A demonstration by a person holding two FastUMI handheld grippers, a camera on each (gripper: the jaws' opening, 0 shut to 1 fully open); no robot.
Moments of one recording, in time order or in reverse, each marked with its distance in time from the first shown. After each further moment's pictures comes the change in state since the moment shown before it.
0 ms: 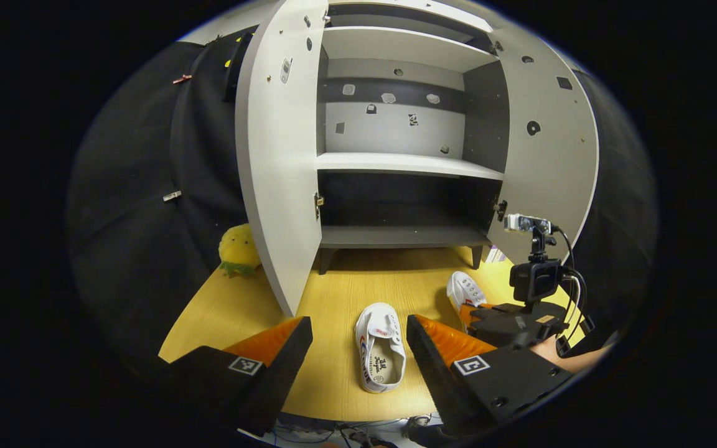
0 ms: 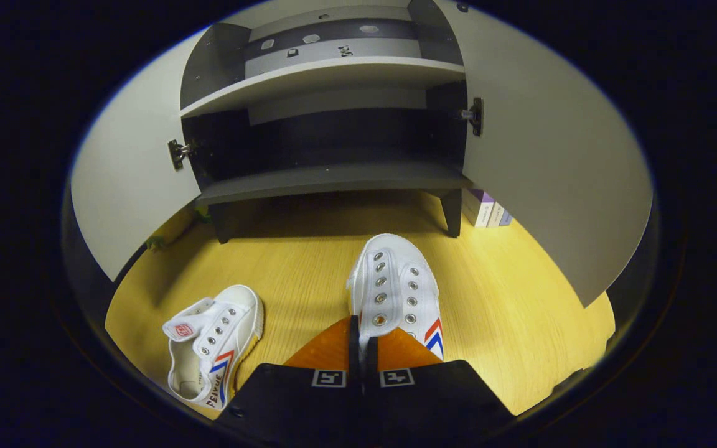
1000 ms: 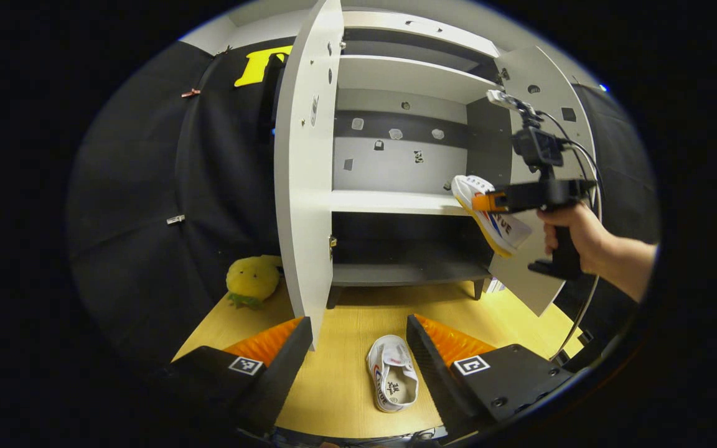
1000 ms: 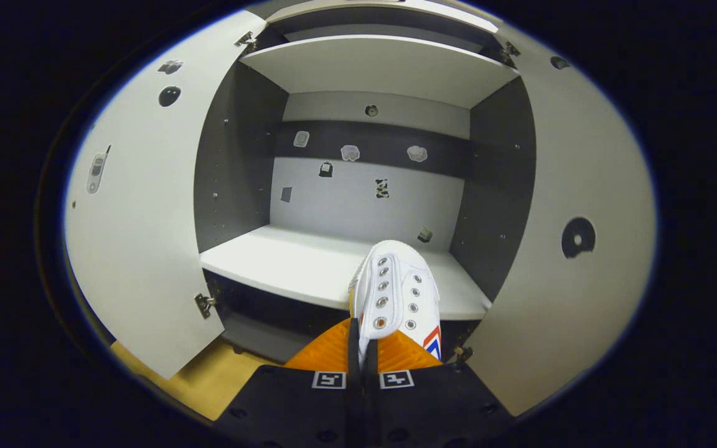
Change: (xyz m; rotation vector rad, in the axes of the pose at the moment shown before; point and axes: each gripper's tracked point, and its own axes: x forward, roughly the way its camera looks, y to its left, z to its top) left arm -0.009 0.036 0.051 0.009 -0.164 -0.015; right arm -0.043 0.049 0.325 -0.206 -0.357 0.011
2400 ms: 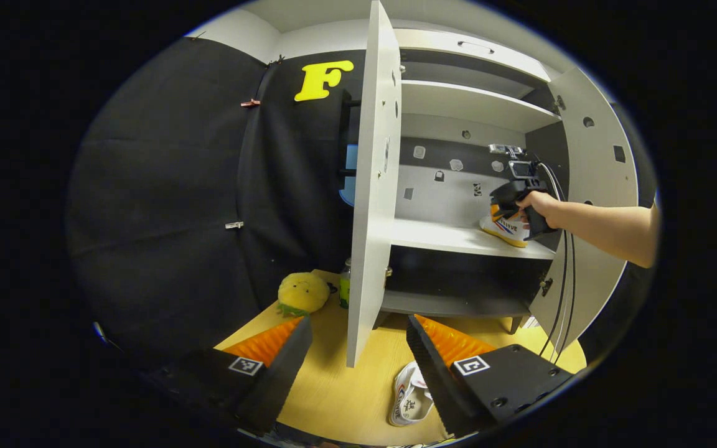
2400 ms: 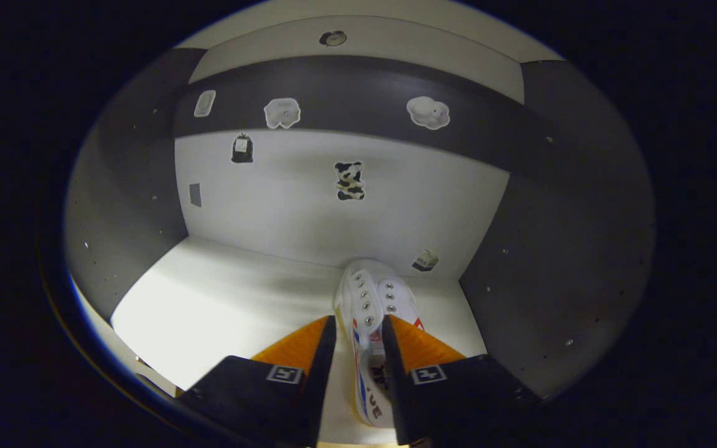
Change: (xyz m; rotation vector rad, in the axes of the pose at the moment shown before) left arm -0.025 0.043 0.040 -0.115 -0.071 0.250; right arm 0.193 -0.043 0.045 0.068 0.248 -0.046
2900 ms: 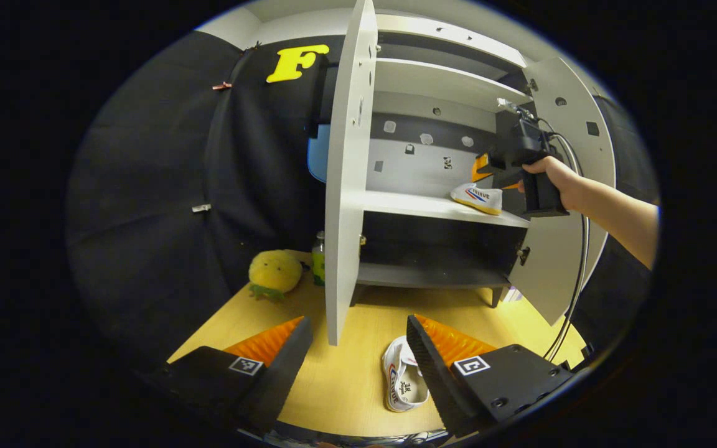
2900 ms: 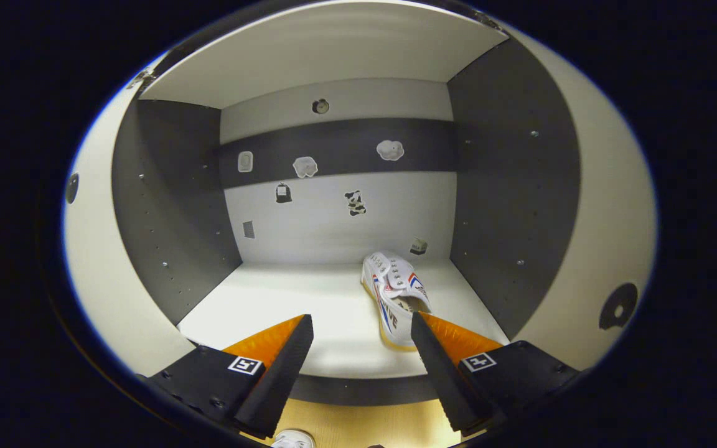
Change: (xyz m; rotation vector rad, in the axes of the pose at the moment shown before) left arm 0.010 -0.010 -0.069 0.029 0.102 -0.185; right arm -0.142 0.008 -0.039 0.149 -0.197 0.039
